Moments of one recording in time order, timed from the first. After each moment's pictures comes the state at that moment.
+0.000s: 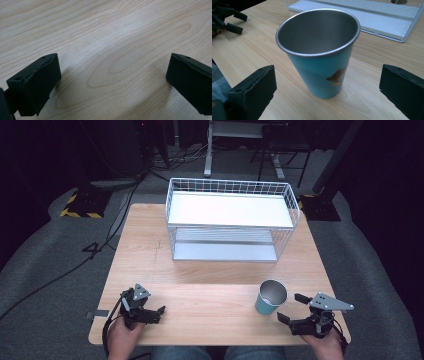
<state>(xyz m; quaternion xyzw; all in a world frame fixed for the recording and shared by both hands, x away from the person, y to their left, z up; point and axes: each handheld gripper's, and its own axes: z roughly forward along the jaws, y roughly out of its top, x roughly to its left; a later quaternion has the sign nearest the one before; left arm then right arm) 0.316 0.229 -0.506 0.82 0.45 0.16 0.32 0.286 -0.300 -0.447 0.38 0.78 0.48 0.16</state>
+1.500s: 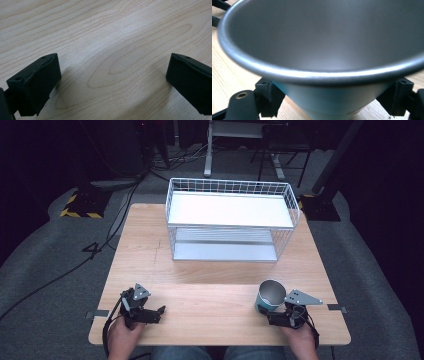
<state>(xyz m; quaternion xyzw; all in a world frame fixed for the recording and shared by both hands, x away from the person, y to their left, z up) 0.316 0.229 -0.506 0.82 0.46 0.16 0.32 0.313 -0.258 -0.488 0.37 0.78 0.46 0.17</state>
